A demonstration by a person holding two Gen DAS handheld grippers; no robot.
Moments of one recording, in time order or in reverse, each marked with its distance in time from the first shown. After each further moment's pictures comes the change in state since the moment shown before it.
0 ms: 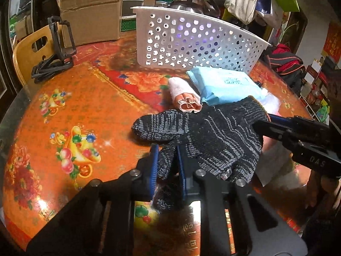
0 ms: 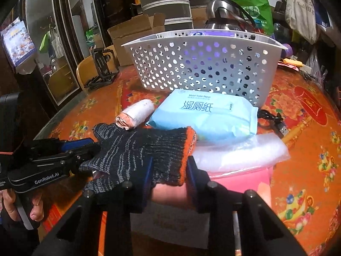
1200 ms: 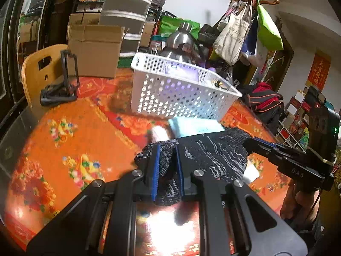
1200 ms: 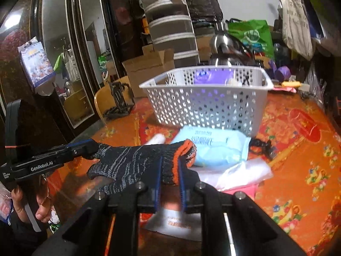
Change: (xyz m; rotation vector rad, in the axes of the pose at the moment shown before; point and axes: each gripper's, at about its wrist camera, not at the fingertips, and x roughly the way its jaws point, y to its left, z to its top) left arm -0.091 0.004 0.021 -0.069 -0.234 -0.128; right arm -0.068 0.005 0.009 0.001 -0.205 0.070
